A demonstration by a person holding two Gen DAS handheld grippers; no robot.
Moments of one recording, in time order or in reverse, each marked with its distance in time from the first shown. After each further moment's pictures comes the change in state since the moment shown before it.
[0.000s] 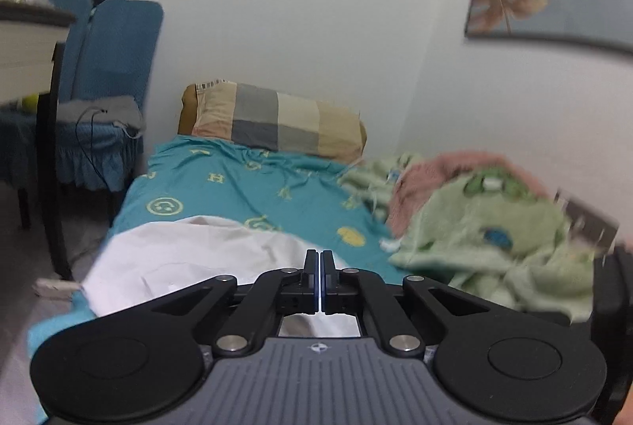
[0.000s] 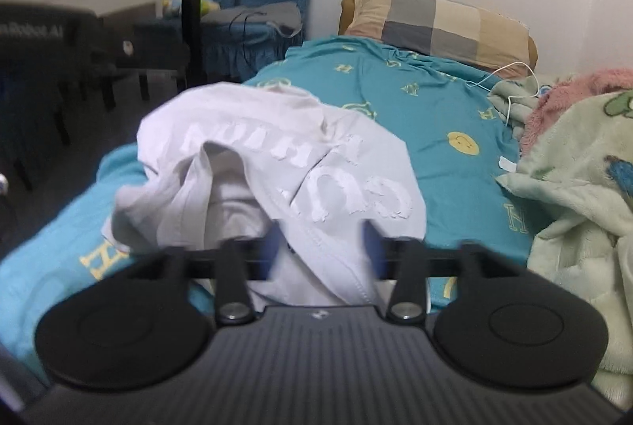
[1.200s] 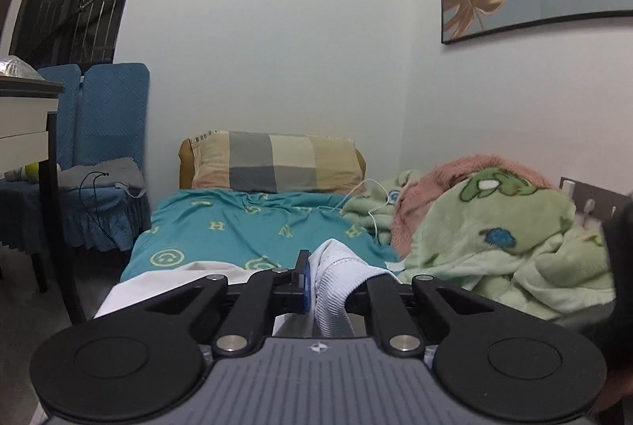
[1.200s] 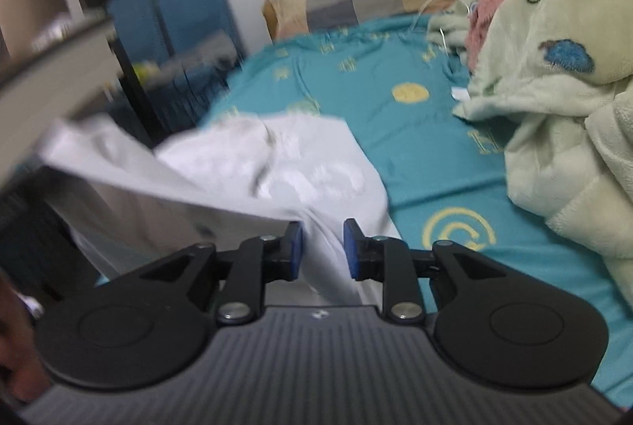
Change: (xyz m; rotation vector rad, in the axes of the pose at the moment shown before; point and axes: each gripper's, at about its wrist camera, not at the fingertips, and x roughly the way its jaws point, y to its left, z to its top) left arm 0.004 -0.046 -0.010 0.096 -0.164 0.048; right arm -0.014 -0.053 -0.016 0.385 0.073 -0.042
